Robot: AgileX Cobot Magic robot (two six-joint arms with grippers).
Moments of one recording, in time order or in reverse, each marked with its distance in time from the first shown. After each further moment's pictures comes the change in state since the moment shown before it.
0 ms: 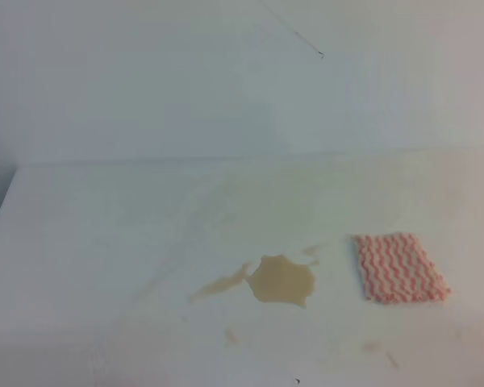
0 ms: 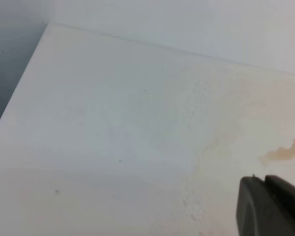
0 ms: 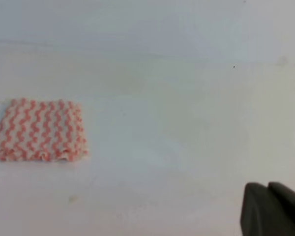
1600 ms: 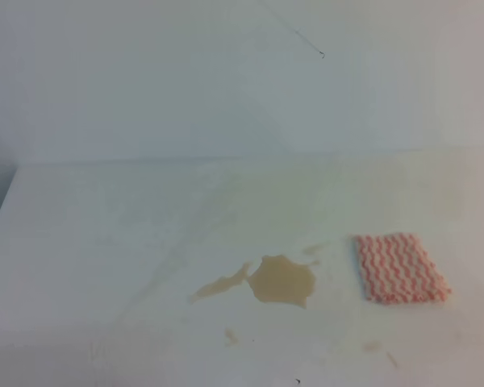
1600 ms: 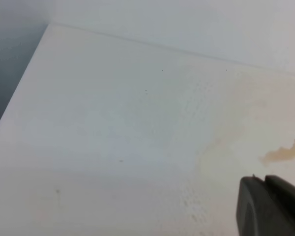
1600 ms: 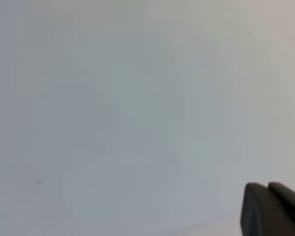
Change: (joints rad) left arm 0.000 0.000 0.000 0.000 0.002 0.000; right arm 0.000 0.022 -0.038 0.332 -0.491 0.060
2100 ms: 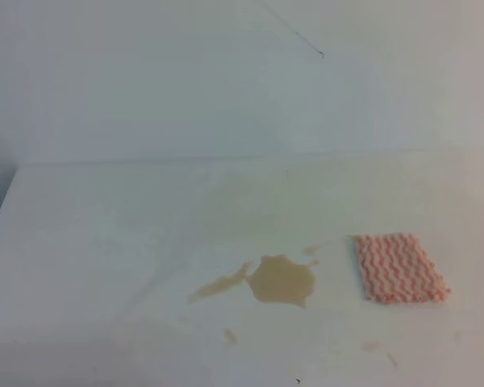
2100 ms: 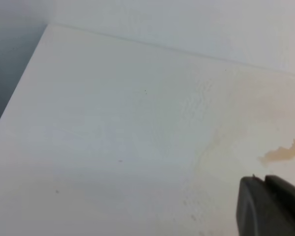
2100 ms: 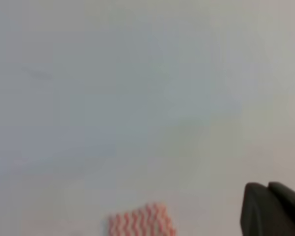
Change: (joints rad) left arm 0.000 0.000 0.000 0.000 -0.001 0.000; right arm 0.000 0.448 -0.329 0.039 0.339 0.018
